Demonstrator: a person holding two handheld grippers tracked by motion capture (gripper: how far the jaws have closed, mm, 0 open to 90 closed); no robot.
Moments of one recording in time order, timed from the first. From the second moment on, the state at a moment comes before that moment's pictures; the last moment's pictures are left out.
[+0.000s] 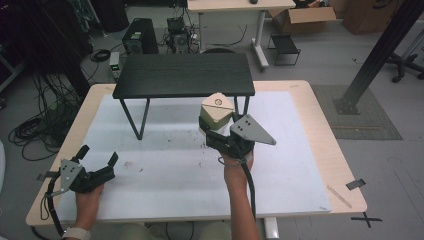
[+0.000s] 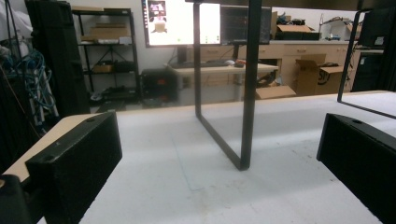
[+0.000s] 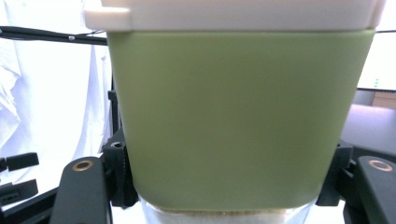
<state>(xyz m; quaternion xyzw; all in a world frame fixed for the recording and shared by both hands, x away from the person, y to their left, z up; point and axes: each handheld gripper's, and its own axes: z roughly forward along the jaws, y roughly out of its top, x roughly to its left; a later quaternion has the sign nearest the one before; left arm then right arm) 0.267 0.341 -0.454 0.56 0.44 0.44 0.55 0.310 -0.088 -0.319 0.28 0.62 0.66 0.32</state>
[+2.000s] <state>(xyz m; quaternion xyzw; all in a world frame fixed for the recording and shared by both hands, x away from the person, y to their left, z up) 0.267 0.341 -0.454 0.56 0.44 0.44 0.55 0.441 -0.004 -0.220 0.24 0.66 0.64 0.31</state>
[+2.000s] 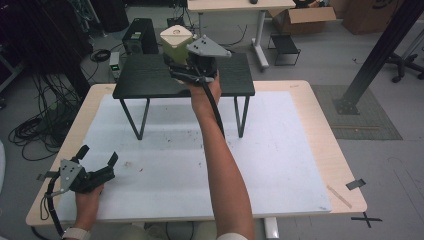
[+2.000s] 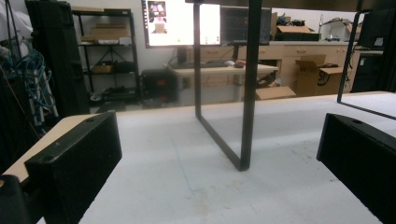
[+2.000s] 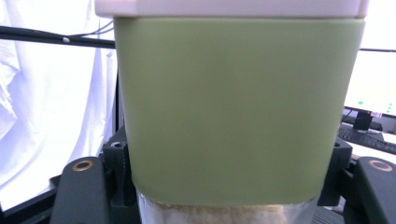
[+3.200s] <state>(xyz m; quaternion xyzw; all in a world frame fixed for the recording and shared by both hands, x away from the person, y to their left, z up) 0.267 0.341 -0.454 0.55 0.44 0.44 0.56 0.512 0.022 -0.230 0.32 0.73 0.55 0.25</state>
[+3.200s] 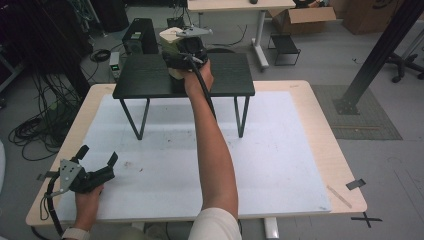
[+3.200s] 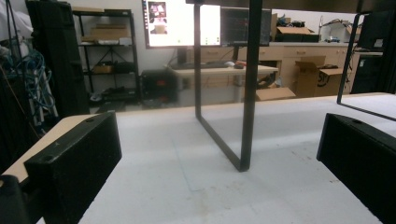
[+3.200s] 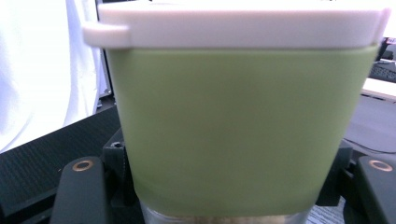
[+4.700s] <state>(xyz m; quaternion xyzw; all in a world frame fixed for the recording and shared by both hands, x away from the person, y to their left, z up) 0.266 0.342 -0.454 0.55 0.44 0.44 0.56 0.451 -0.020 -0.210 0.29 0.66 0.62 0.31</state>
